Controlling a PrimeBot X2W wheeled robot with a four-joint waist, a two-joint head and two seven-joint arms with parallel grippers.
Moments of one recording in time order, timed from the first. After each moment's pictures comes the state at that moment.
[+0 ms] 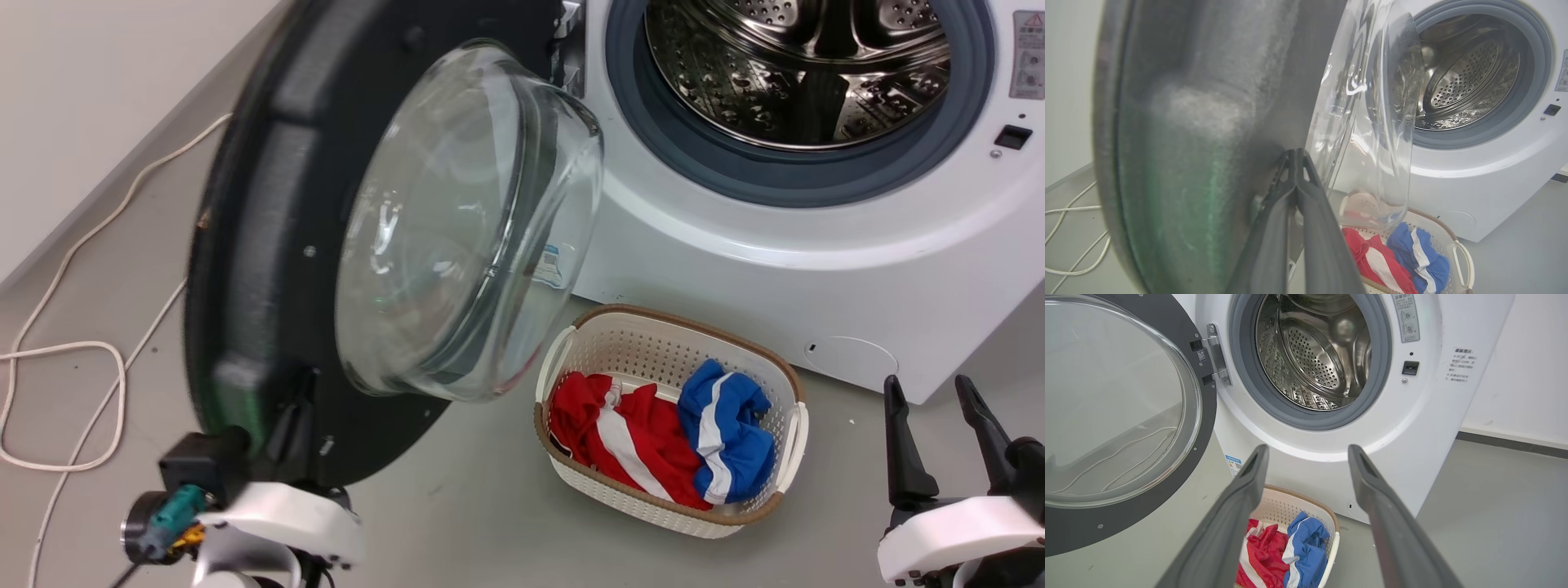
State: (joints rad) left arm -0.04 0.31 -0.29 -0.03 -0.47 0.21 -0.13; right arm 0.06 -0.05 -0.14 -0.09 0.08 0.13 -0.02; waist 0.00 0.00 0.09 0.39
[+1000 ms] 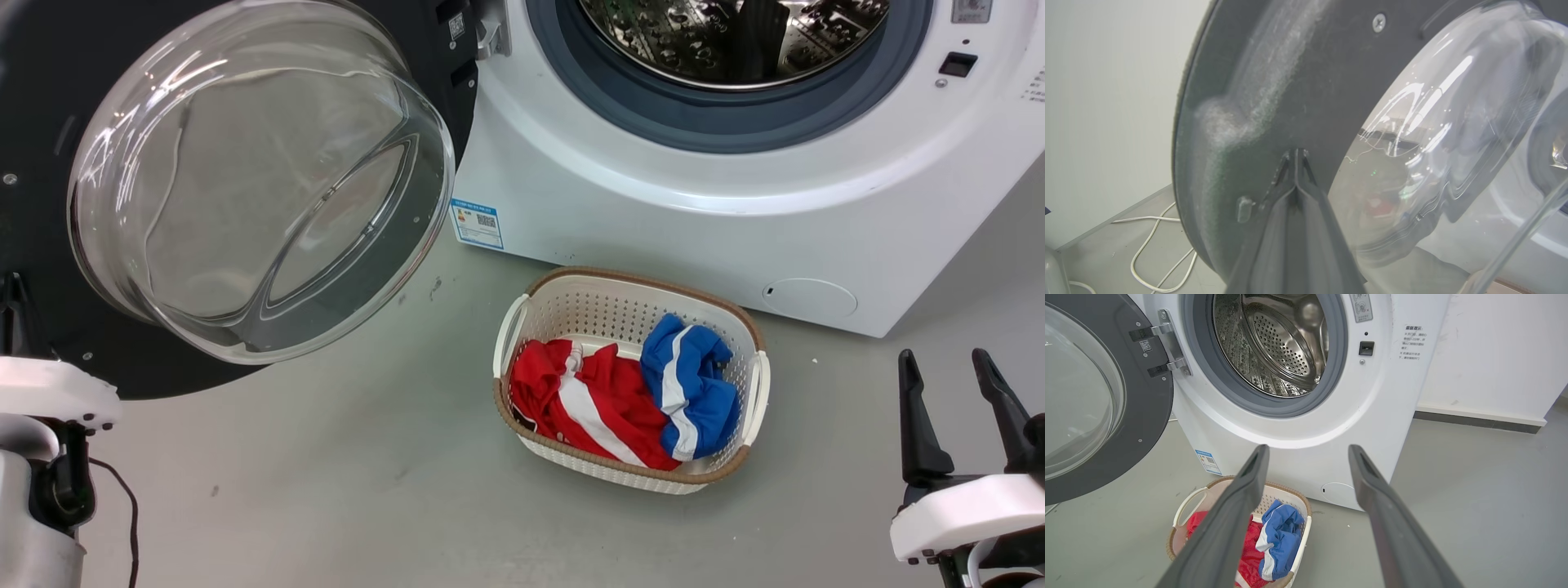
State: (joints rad) left arm -0.40 0.49 0.02 0.54 -0.60 0.08 -0.26; right arm 0.03 -0.06 -0.16 -0.14 0.08 0.13 0.02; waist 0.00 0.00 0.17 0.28
